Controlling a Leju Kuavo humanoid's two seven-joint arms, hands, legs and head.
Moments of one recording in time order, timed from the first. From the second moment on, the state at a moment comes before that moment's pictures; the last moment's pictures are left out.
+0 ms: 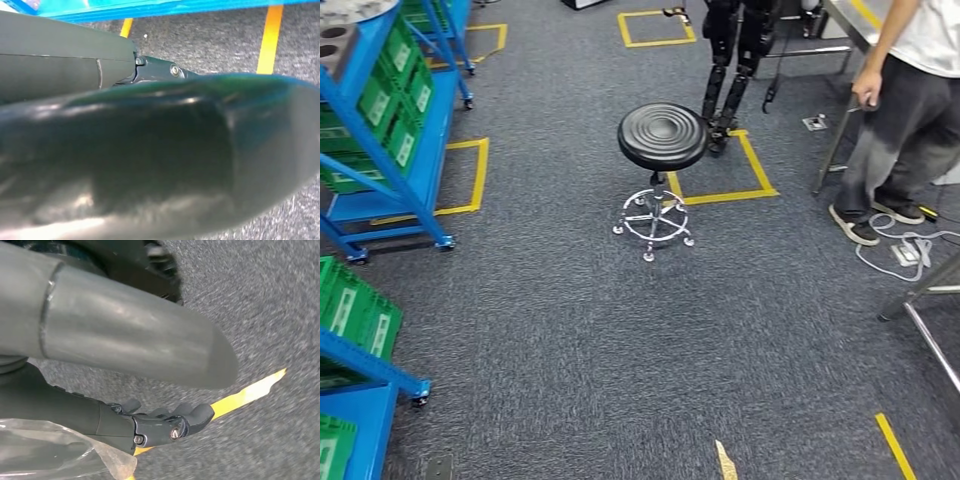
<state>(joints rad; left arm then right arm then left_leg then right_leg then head) -0.07 -0.14 0.91 -0.23 -0.61 0.23 -0.31 -0.04 0.22 -0.81 -0.21 0.58 -0.11 -0.22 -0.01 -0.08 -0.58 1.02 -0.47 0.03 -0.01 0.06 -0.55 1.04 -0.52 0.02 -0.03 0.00</state>
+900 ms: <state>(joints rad) -0.07 -0.13 0.93 -0.23 -0.58 0.30 -0.32 -0.06 0.21 -0.78 -0.20 0.61 -0.09 -0.22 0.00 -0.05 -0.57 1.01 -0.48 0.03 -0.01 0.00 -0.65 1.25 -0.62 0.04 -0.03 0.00</state>
